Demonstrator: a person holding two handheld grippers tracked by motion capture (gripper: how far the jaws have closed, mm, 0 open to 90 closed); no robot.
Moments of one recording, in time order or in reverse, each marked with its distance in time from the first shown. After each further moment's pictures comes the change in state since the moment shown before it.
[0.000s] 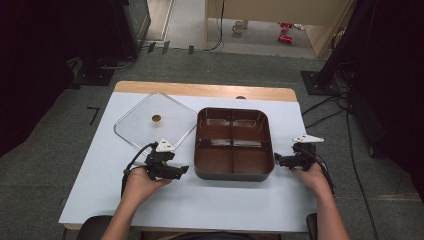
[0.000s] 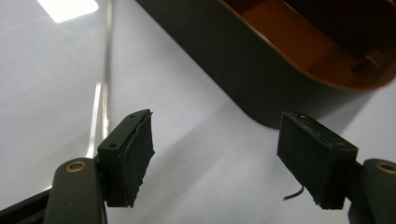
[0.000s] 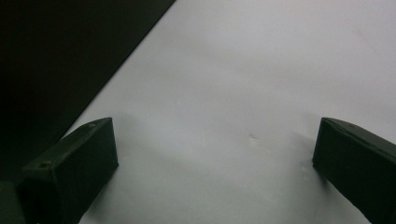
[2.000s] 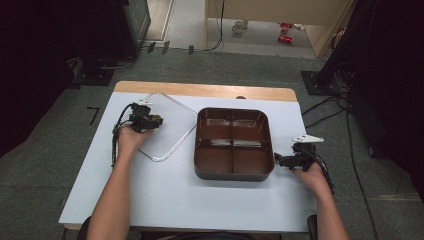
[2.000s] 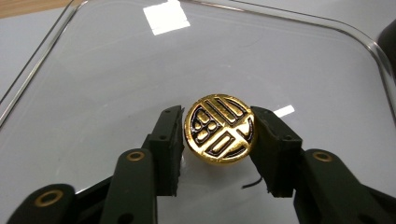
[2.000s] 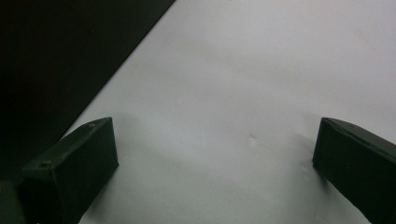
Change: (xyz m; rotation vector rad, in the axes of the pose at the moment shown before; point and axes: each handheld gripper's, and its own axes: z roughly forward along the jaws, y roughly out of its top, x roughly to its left) left arm 0.159 0.043 0.043 -0.053 0.247 -0.193; right arm 0.000 0.000 0.000 -0.001 -0.002 -0.001
